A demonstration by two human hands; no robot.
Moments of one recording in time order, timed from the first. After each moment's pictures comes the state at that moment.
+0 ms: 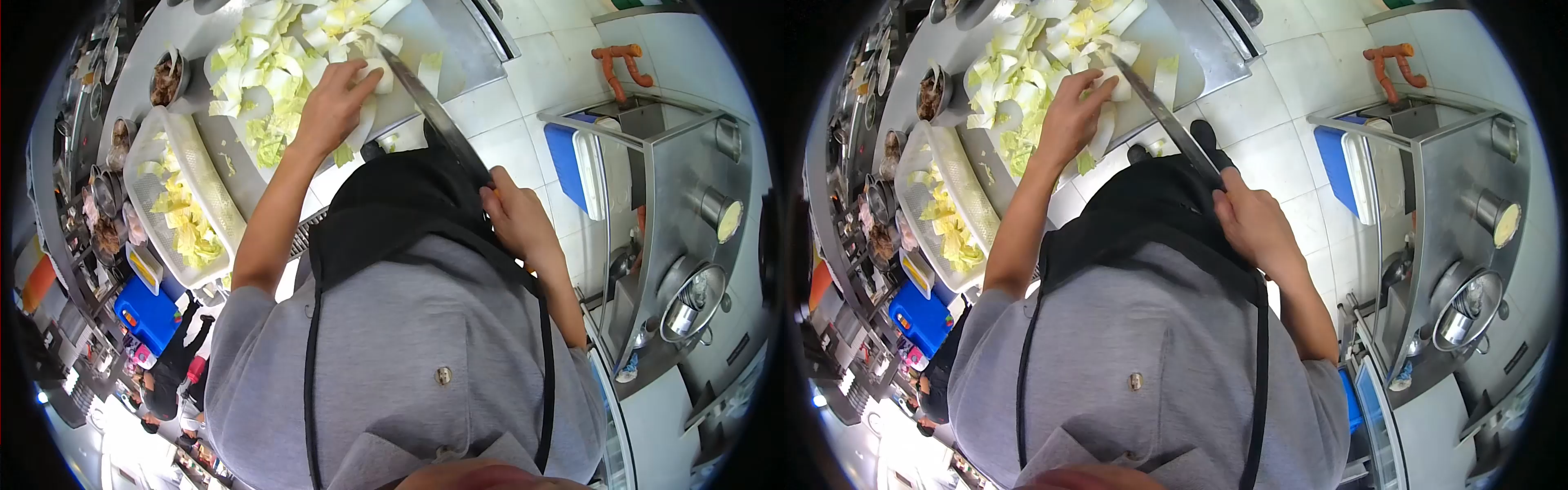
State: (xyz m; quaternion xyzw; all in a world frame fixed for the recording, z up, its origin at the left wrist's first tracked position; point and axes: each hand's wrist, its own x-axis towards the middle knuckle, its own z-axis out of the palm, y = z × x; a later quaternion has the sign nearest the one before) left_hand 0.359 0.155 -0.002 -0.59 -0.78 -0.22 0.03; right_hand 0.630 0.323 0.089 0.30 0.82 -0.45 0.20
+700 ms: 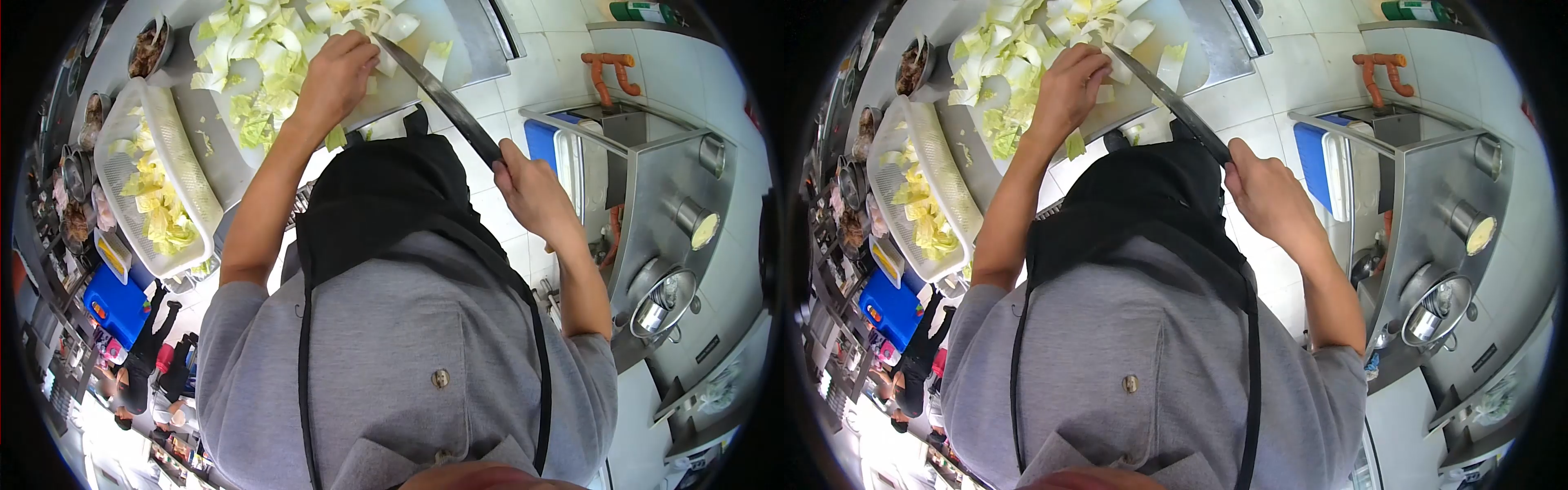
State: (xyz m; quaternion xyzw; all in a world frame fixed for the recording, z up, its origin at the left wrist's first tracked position) left_hand 0.356 0.166 -0.002 -0.49 -0.80 -0.34 0.00; right_hand 0.593 0.354 0.110 0.22 0.88 -0.33 0.27
